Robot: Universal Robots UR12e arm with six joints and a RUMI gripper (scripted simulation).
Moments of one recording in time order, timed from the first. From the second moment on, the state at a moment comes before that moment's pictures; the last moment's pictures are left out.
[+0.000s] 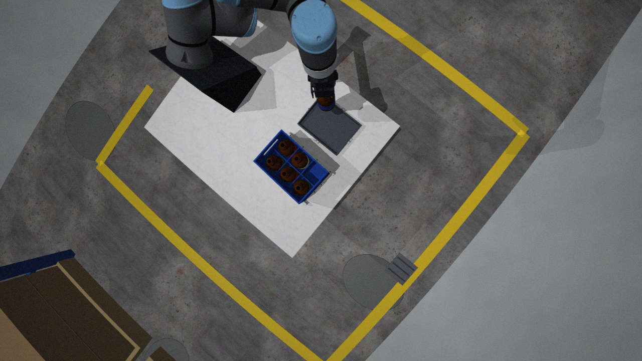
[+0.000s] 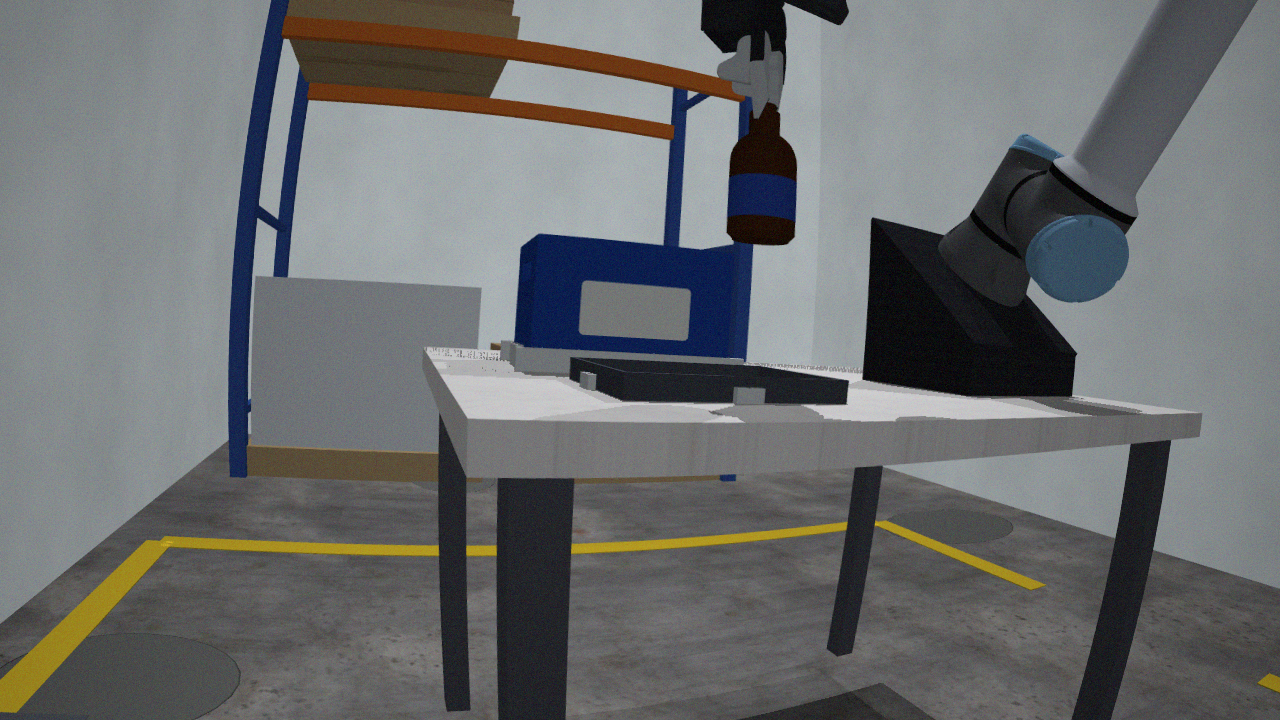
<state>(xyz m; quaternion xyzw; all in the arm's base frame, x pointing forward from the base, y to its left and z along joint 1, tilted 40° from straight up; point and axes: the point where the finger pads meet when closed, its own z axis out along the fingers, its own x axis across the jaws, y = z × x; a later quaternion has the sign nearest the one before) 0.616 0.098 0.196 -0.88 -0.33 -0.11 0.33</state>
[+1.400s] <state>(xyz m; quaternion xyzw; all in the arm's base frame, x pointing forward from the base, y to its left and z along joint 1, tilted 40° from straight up) 0.616 0.098 0.197 -0.88 -0.33 -0.11 0.33</state>
